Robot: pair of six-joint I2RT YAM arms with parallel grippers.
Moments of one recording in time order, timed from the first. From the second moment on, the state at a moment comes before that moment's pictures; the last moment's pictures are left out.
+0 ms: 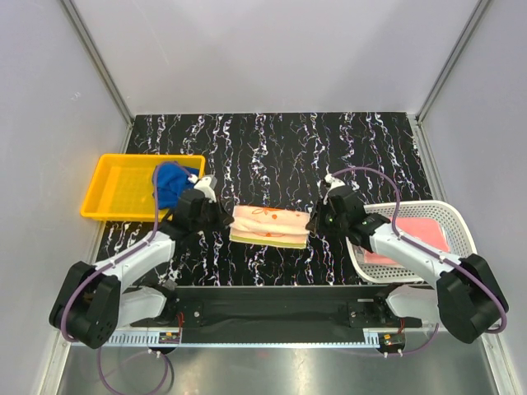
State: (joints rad) left arm -0.43 1.16 0.49 0.04 0.18 -0.51; right arm 0.57 1.21 0.63 -0.17 -0.10 0.57
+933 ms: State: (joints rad) left arm -0.49 1.09 0.61 -0.14 0.10 -0.53; right arm 0.60 1.09 0.62 -0.27 -0.05 0.65
